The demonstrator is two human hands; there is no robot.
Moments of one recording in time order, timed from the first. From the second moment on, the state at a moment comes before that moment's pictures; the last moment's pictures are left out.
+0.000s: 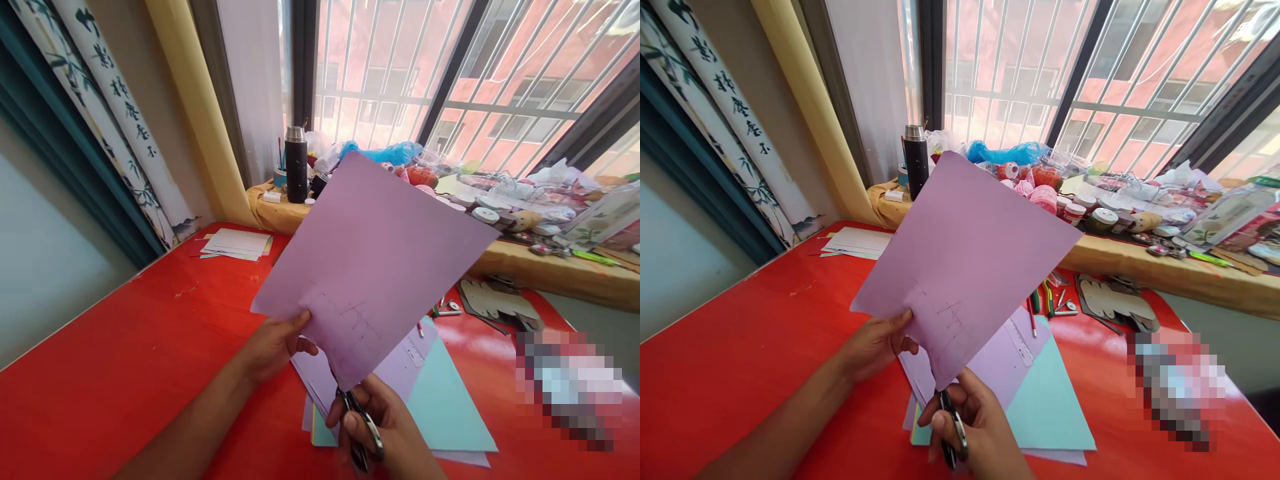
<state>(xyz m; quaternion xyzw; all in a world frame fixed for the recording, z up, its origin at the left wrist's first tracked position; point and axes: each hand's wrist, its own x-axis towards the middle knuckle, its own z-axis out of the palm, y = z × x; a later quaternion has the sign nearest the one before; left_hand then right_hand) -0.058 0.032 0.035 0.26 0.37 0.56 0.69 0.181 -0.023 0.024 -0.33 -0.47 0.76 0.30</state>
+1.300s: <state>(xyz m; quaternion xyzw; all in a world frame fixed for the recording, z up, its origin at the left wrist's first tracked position) -0.095 0.049 0.063 0.22 0.48 0.73 0.43 0.190 -0.026 0.018 -0.39 -0.50 0.64 0.43</state>
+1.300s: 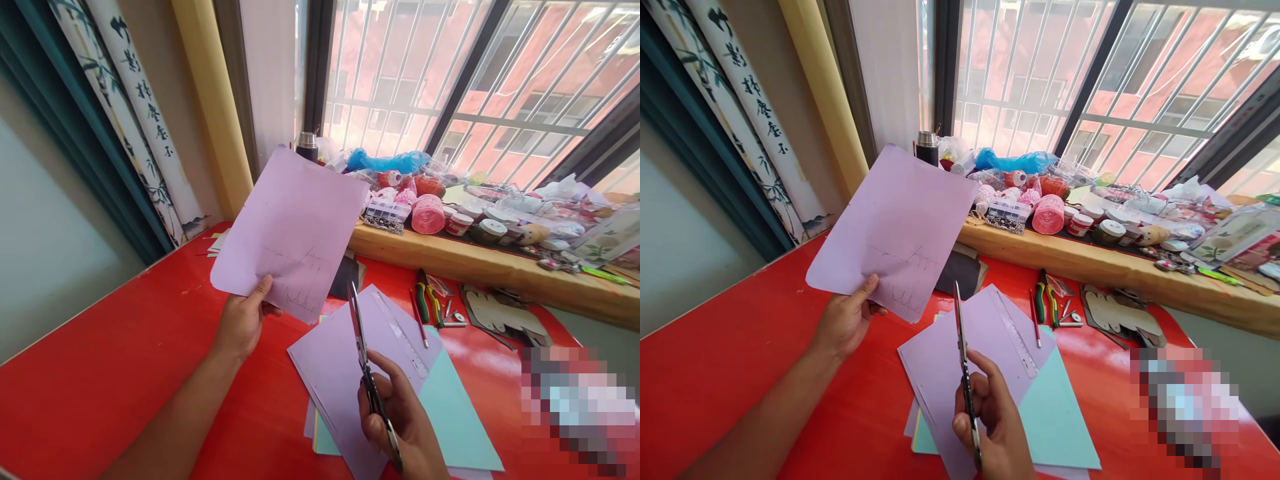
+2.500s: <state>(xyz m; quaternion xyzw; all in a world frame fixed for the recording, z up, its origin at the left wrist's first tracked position) -0.058 0.030 0.056 0.27 0.50 0.68 0.46 0.189 -0.029 0.005 -0.37 -0.55 0.58 0.47</state>
